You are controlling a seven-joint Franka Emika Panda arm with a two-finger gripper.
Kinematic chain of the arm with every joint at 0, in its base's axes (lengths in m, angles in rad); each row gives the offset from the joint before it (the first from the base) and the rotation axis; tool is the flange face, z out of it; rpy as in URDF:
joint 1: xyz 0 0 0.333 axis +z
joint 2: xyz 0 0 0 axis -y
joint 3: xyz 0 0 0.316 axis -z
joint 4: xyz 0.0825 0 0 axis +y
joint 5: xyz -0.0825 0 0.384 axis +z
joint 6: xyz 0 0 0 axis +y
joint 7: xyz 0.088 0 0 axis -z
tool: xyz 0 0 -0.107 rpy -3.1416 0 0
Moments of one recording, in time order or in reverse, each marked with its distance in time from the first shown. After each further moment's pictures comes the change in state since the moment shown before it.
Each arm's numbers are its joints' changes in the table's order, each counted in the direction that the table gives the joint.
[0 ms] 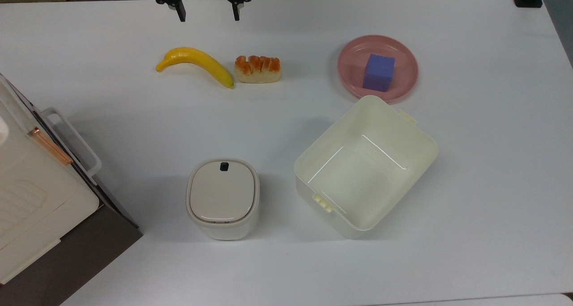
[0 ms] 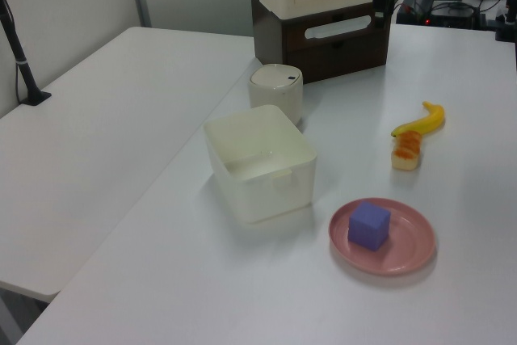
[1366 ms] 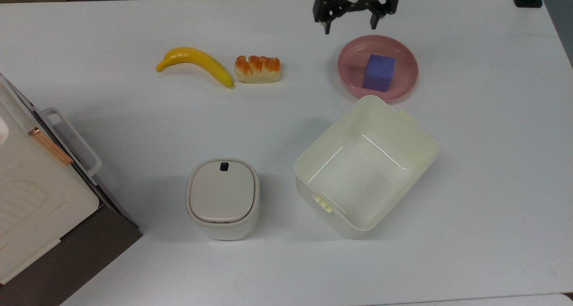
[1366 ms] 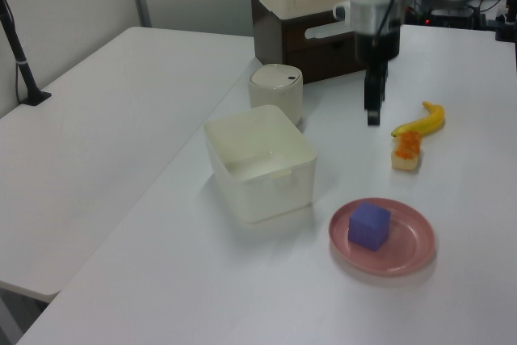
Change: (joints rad) arm 0.013 -0.030 -0.483 0.176 -0.046 -0.127 0.383
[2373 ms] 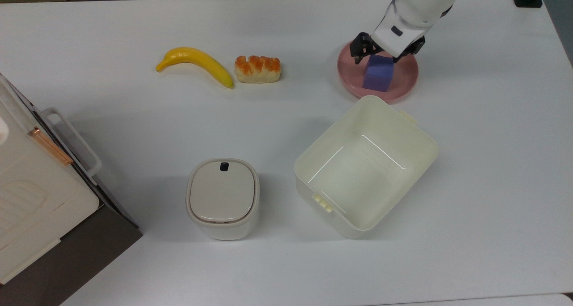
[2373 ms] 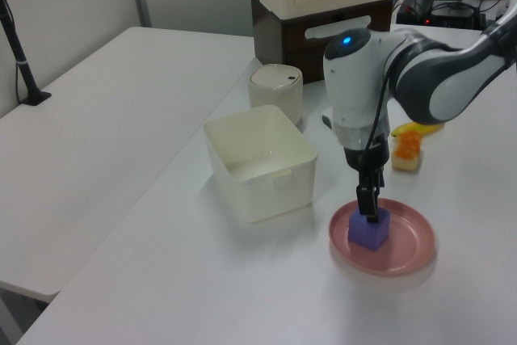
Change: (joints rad) arm 0.129 -0.262 -0.064 0.009 -0.142 -0.104 0.258
